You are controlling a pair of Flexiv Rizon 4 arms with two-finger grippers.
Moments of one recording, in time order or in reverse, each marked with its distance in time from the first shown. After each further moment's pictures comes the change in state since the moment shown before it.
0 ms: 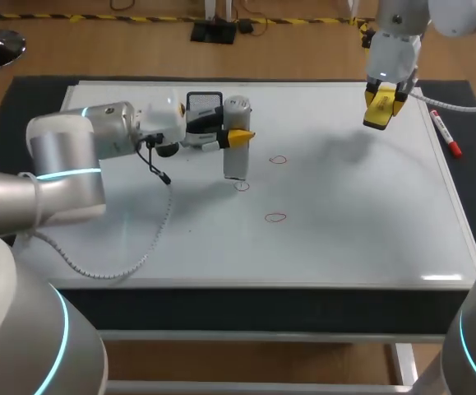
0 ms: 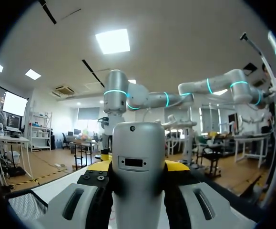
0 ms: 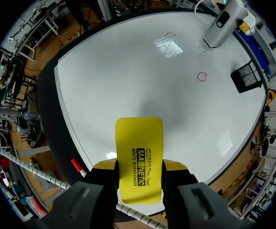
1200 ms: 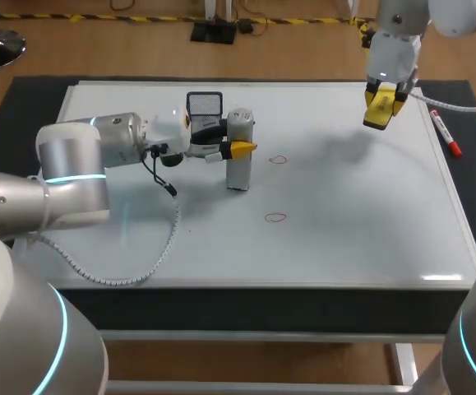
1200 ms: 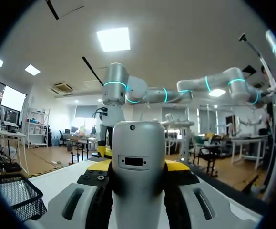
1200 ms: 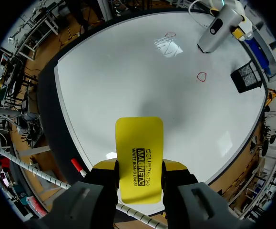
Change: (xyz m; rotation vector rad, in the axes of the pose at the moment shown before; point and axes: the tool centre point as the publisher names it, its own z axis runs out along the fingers) left arm -0.001 0.032 -0.001 -0.007 0.026 -0.022; right arm 0.000 0.000 0.000 0.000 0.000 0.000
